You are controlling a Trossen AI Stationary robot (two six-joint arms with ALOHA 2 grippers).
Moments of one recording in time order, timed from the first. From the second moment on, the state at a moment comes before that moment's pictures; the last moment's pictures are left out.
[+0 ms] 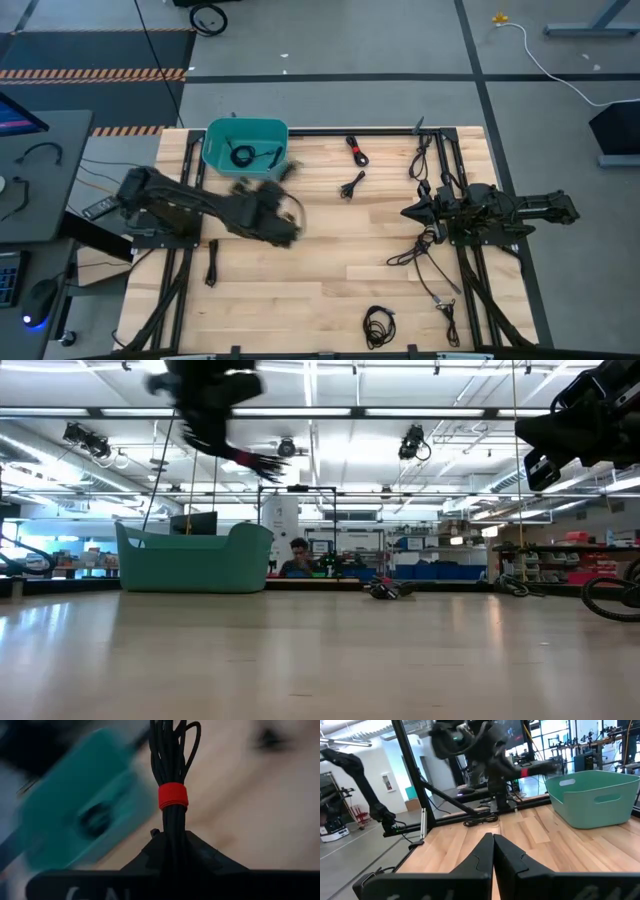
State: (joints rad) left arm -0.25 1.64 1.43 -1.39 -0.82 -1.11; right arm 0.03 0.01 0.01 0.08 -0.05 0.23
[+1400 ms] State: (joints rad) left arm 0.59 1.41 0.97 -0.55 -0.35 -0.50; right arm 0.03 0.01 0.01 0.08 -0.05 0.23
